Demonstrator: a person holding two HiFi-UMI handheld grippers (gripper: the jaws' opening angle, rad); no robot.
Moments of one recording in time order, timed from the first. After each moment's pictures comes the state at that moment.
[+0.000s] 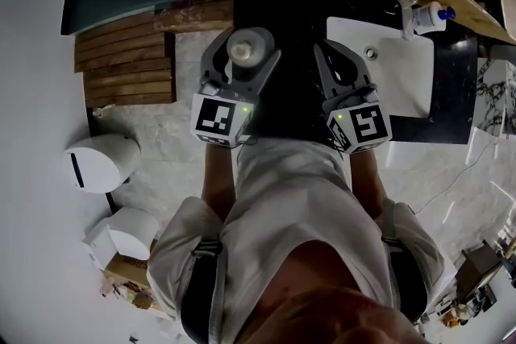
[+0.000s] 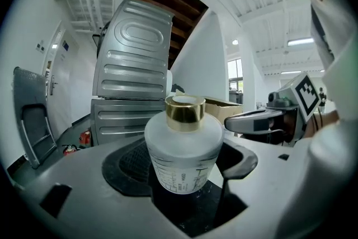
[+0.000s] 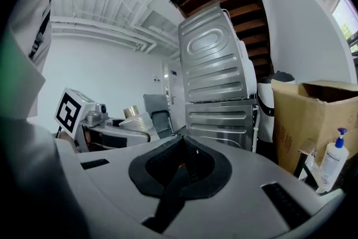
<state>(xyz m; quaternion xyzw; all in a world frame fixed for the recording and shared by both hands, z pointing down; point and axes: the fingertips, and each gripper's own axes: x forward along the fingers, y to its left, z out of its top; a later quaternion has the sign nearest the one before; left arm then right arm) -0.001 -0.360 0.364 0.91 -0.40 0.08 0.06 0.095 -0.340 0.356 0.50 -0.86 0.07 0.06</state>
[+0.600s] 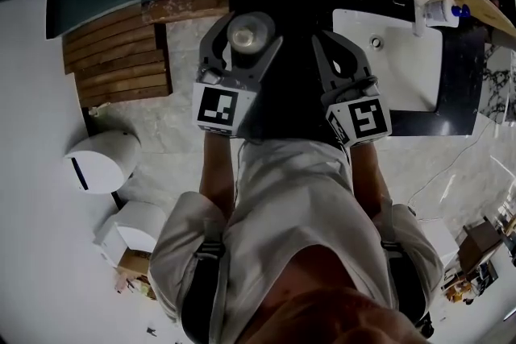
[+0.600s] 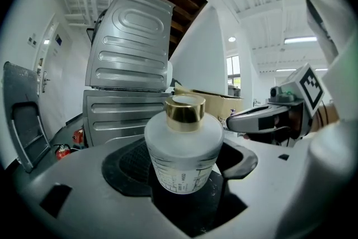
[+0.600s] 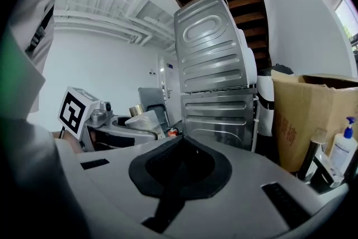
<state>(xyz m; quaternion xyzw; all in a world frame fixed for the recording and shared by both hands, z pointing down) 0.002 -0.411 0.410 0.92 -0.37 0.11 0.08 0.087 -0.380 0.396 0.52 -0.85 0.09 0.09</state>
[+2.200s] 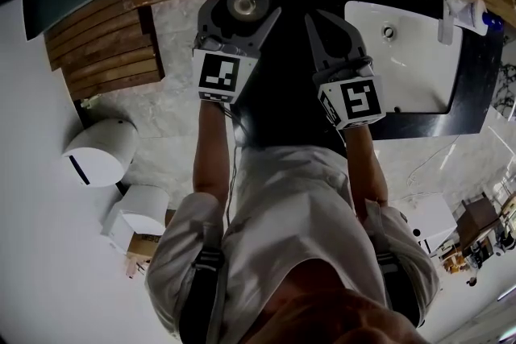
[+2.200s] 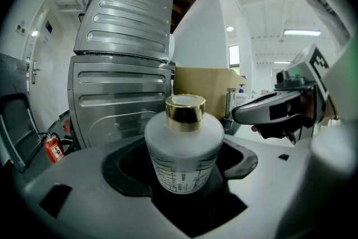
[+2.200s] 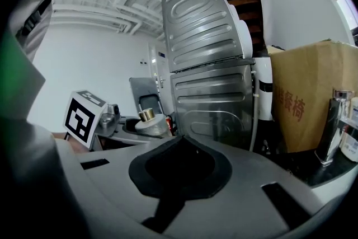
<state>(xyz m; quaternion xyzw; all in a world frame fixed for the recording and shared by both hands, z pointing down) 0.020 -0.485 0.525 0.92 -0.34 0.15 0.08 0.086 -0.440 0.498 0.53 -0.83 0.14 0.11</state>
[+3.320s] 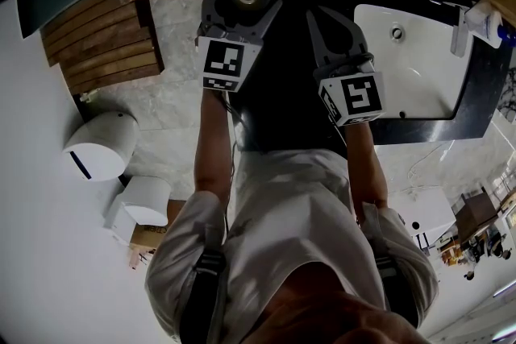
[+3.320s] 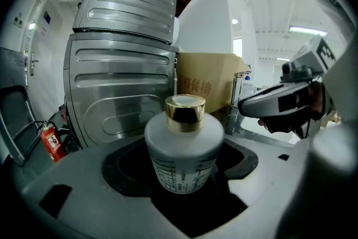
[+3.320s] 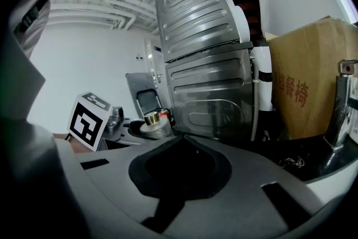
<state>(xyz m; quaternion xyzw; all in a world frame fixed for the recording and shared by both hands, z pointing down) 0.023 -0.508 0.584 0.91 -0.34 0.19 0.11 0.087 -0.457 0.541 0.53 -0.82 0.17 0.13</state>
